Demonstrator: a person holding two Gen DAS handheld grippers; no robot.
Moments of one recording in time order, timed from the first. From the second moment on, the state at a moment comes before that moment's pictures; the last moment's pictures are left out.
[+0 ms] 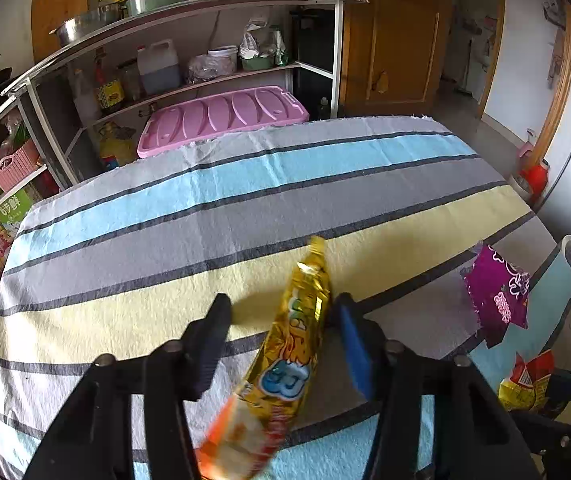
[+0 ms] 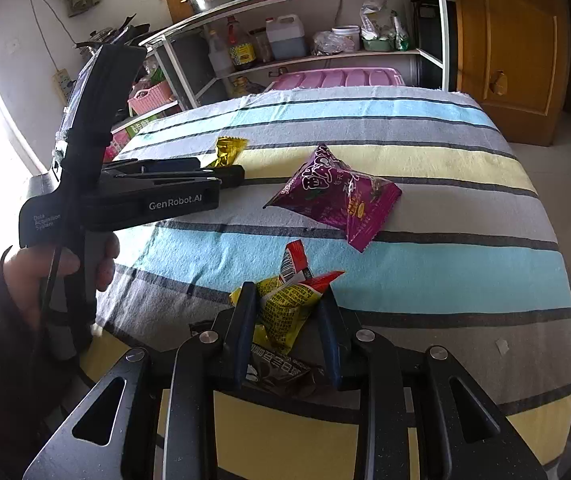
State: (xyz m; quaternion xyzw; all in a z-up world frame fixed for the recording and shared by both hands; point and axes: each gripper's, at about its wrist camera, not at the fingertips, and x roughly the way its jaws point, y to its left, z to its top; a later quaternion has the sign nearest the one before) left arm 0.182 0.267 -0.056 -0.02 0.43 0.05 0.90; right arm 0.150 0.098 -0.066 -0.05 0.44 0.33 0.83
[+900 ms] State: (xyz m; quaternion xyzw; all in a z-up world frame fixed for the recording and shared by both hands) left arm 0.116 0.233 0.000 -0.05 0.37 0.05 0.93; right arm 0.125 0.052 -0.022 -0.01 0.38 0.32 0.87
